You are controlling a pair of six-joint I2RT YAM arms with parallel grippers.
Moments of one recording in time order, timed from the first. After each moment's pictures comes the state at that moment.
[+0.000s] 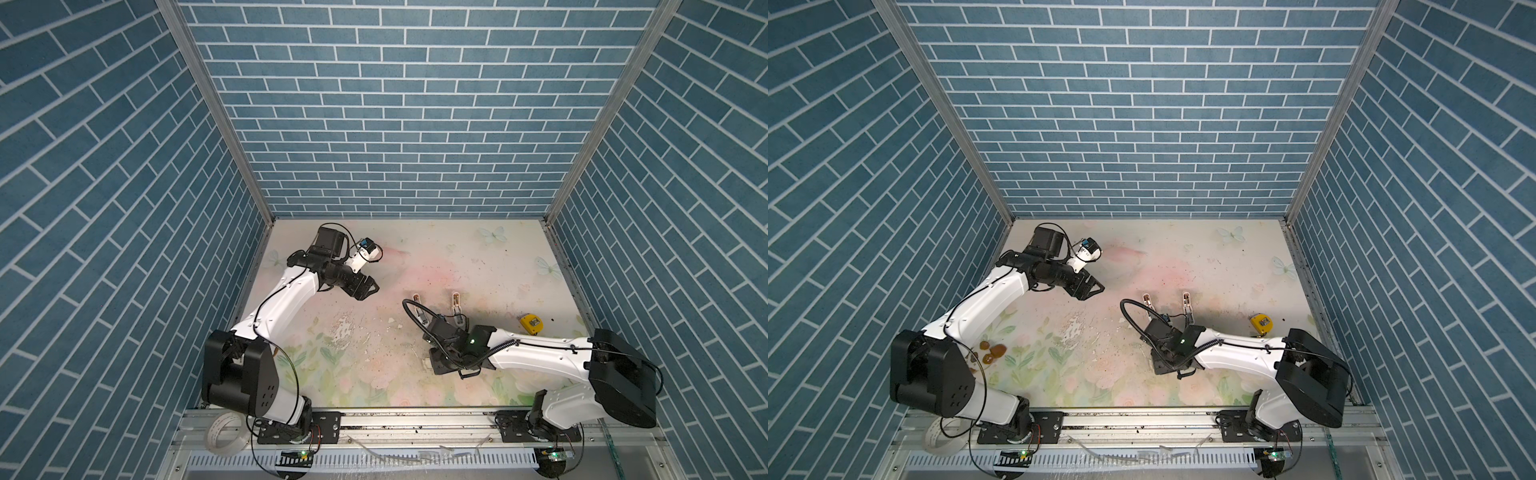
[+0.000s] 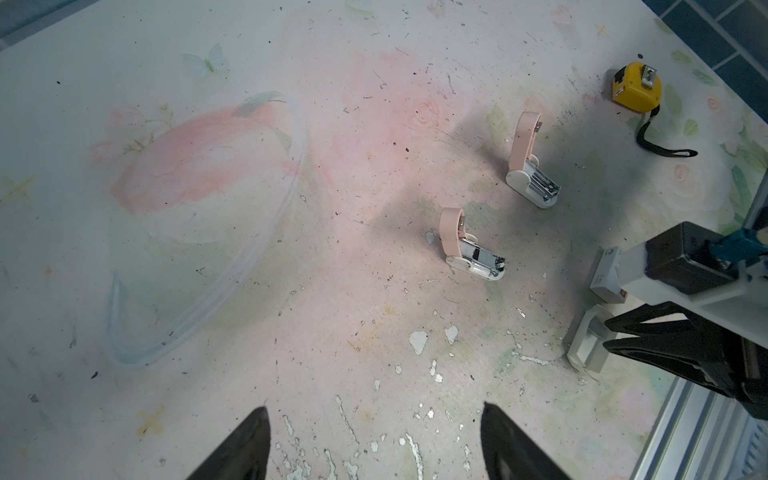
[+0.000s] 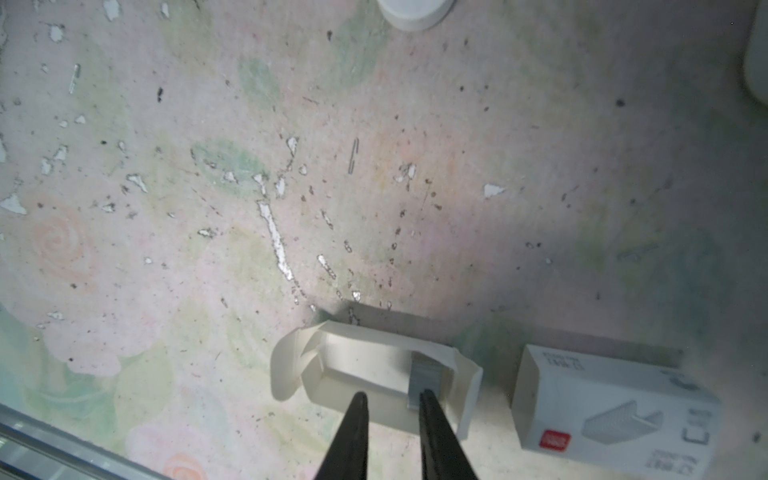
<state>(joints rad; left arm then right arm) -0.26 1.49 1.22 -0.76 0.48 0.37 1.13 1.45 0.78 -0.58 0.06 0.81</state>
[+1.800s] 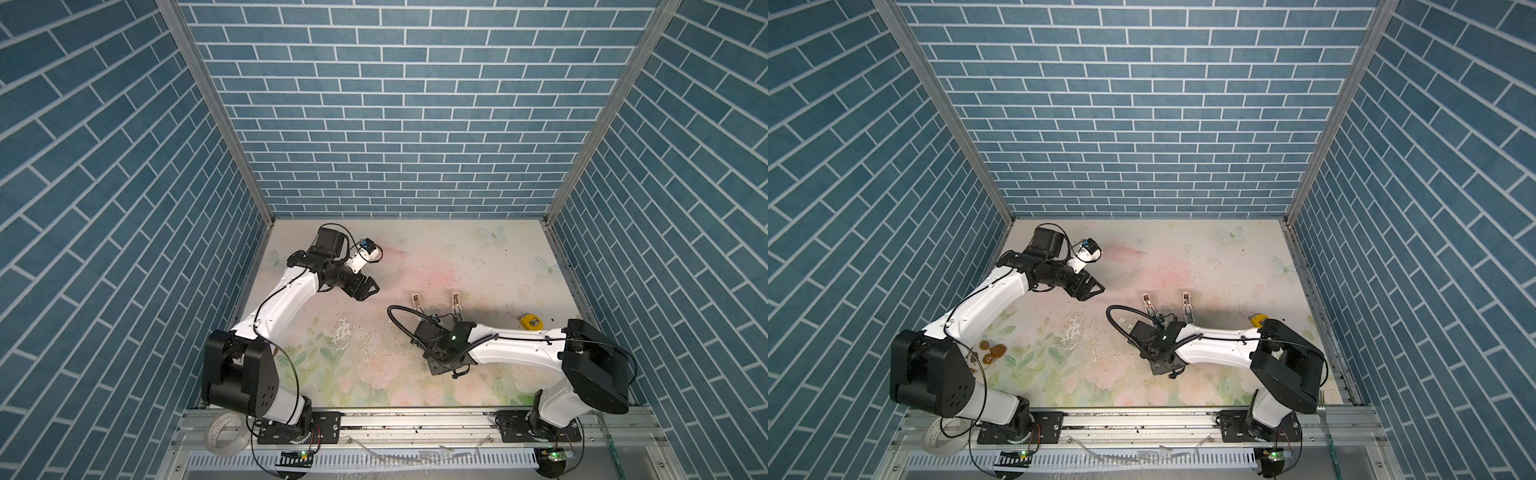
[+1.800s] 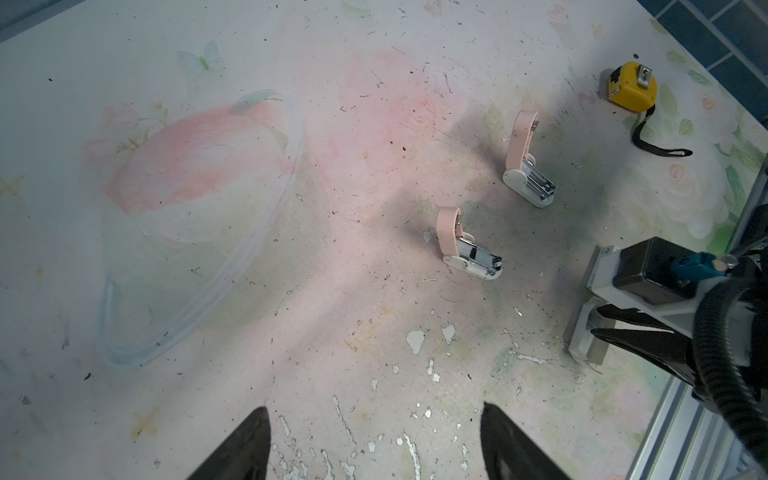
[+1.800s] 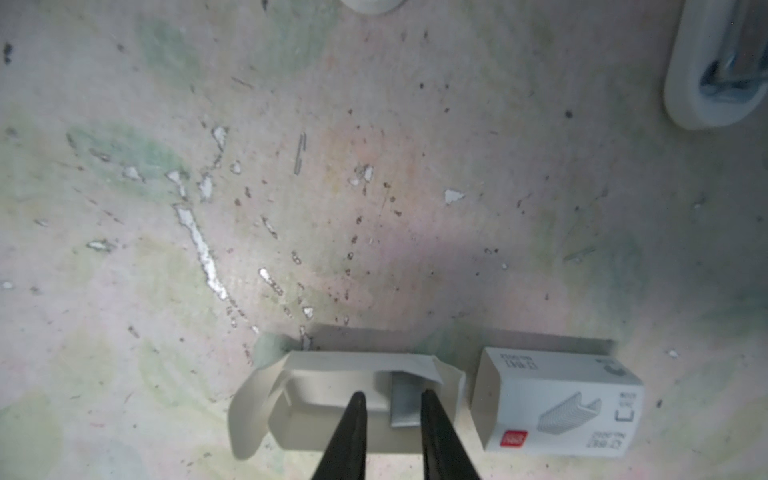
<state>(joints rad) -0.26 1.49 1.21 -0.76 0.48 0.37 1.18 1.59 0.91 -0.75 0.18 0.81</state>
